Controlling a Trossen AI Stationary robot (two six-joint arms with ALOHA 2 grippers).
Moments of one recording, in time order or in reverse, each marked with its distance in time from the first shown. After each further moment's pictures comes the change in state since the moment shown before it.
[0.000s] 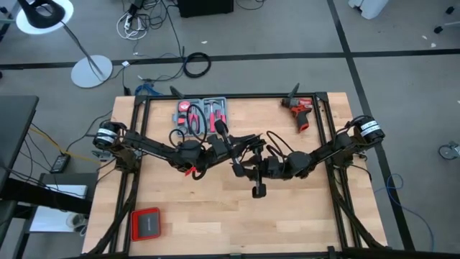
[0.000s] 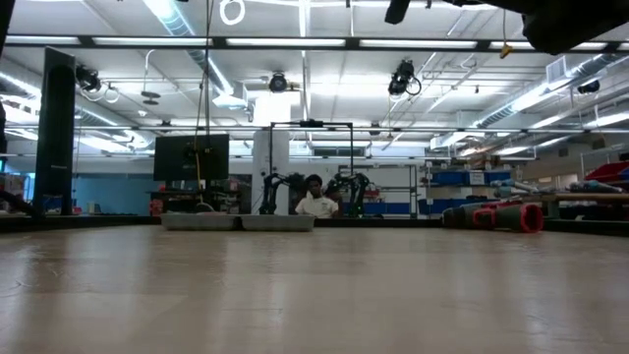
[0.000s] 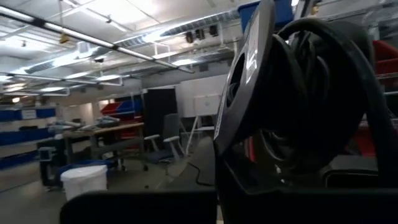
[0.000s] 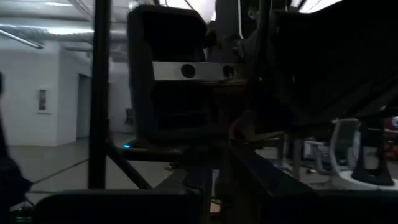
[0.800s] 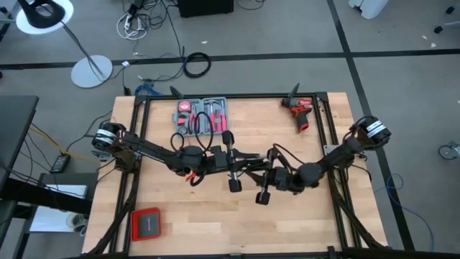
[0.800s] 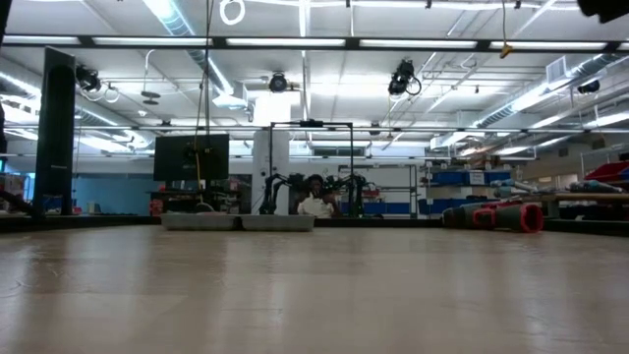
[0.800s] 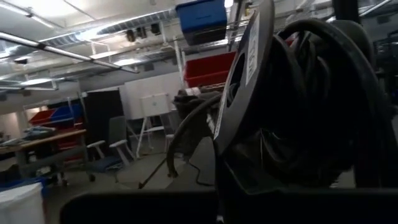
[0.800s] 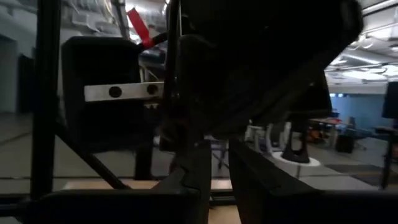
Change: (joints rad) left arm -0.041 -0.005 -0.002 -0.091 0.209 -0.031; right arm 0.193 -0.055 -0.001 -0.052 0.403 -0.206
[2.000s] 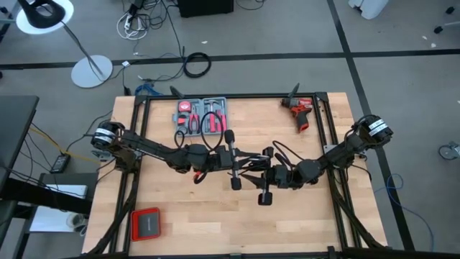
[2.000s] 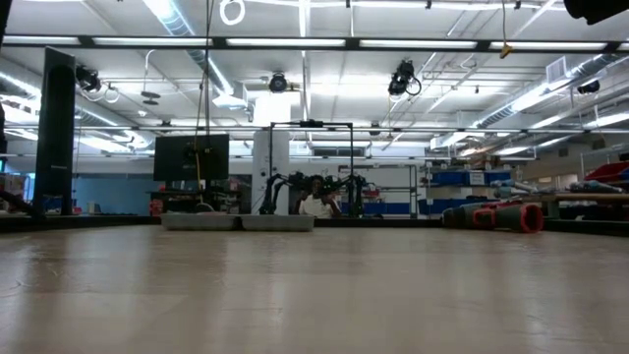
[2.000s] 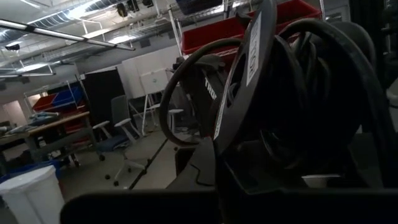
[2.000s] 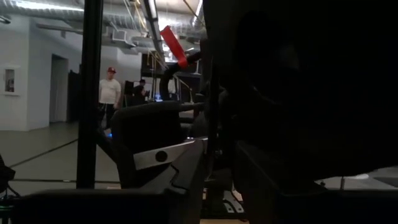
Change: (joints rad) left arm 0.034 -0.005 -0.001 -0.149 -0.003 0.028; right arm -0.067 -0.022 0.000 -0.057 -0.197 0.110
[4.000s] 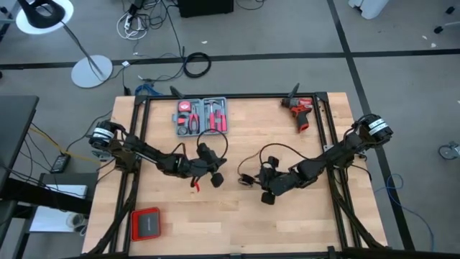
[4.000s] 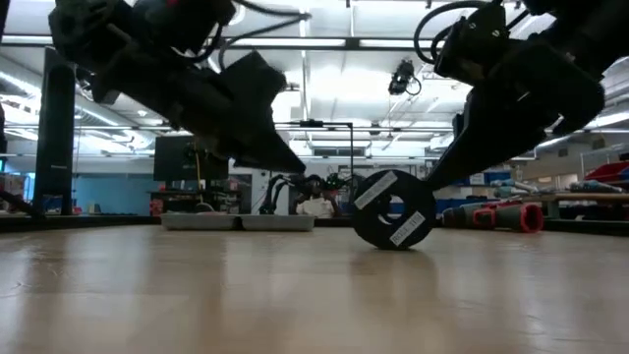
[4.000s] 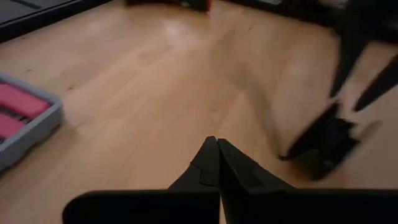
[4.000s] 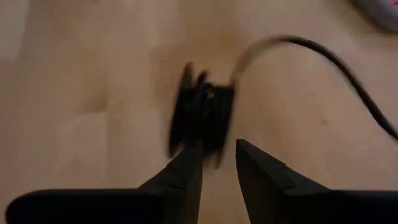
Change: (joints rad) left arm -0.007 -0.028 -0.477 -0.264 -0.230 -0.733; right arm -0.019 -0.013 -0.026 -1.198 -0.053 0.706
